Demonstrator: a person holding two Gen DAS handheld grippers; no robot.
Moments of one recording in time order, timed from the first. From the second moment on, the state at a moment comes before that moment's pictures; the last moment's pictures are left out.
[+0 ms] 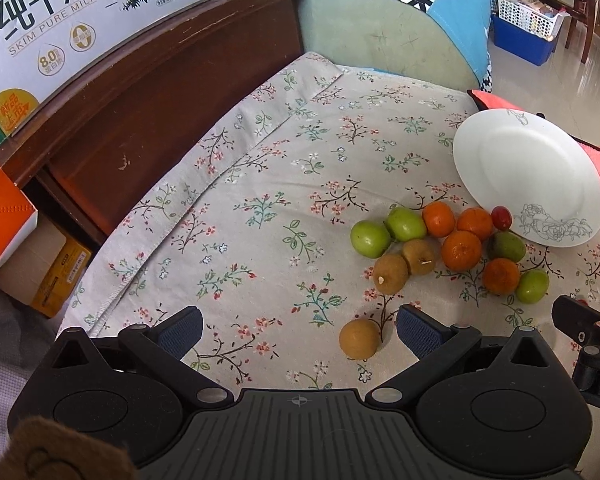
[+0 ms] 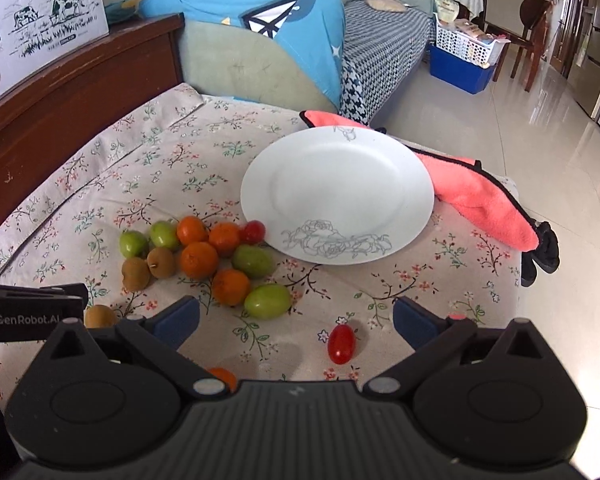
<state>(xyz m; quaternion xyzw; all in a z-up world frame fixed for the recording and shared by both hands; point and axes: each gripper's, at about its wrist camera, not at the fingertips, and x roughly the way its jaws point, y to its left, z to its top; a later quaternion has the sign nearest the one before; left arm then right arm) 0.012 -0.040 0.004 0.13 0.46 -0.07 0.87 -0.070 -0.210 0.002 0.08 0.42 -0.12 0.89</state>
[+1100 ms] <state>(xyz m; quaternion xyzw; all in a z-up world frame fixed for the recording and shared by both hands) 0.006 -0.051 -0.003 0.15 0.46 -0.07 0.87 -0.063 -0.208 -0.013 0.09 0.46 -0.13 0.88</state>
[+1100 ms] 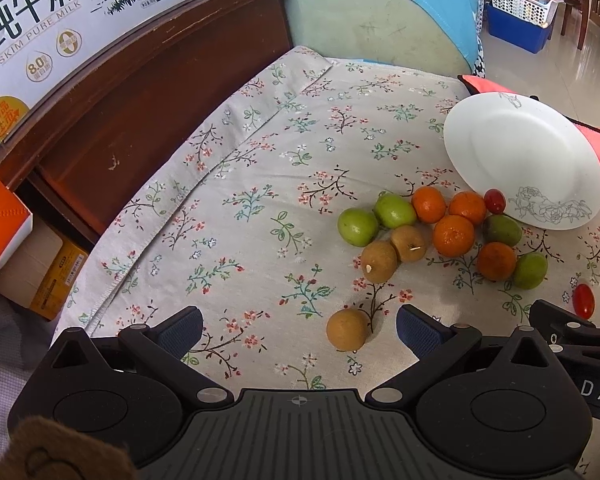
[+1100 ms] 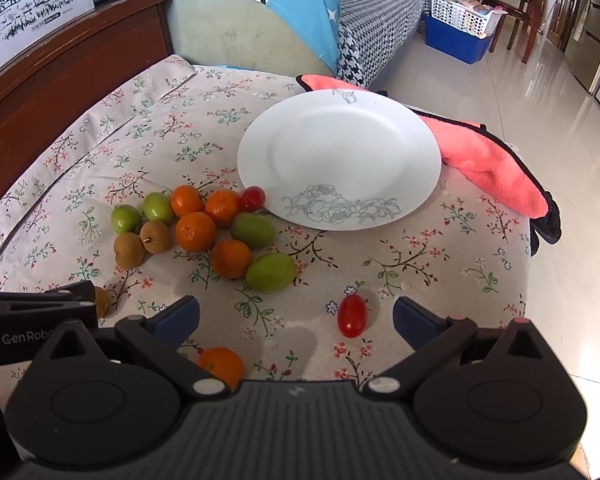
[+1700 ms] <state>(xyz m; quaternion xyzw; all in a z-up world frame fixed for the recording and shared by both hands) 0.006 -0.059 0.003 0.14 0.46 -0.07 0.88 -0.066 -0.216 -0.009 0.10 0.44 -0.14 0.88</state>
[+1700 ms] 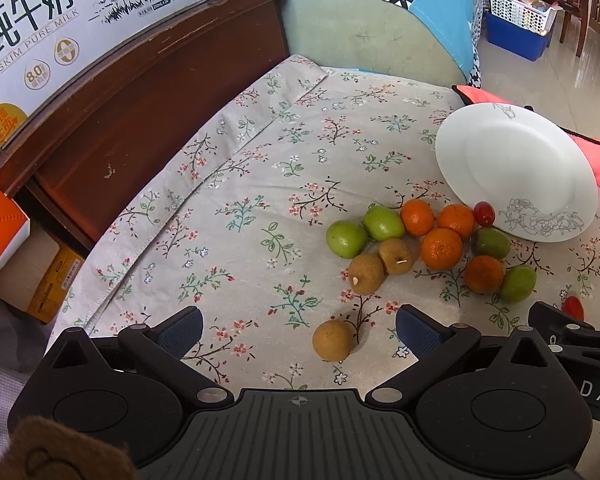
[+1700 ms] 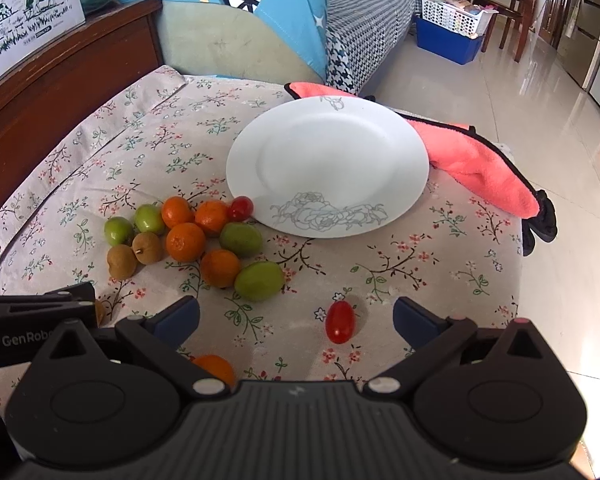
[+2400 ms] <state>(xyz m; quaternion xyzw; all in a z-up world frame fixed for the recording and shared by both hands) 0.012 -0.088 0.015 0.14 0.42 -0.14 0.88 -0.067 -0.252 -0.007 0.11 0.44 -0.14 0.88</state>
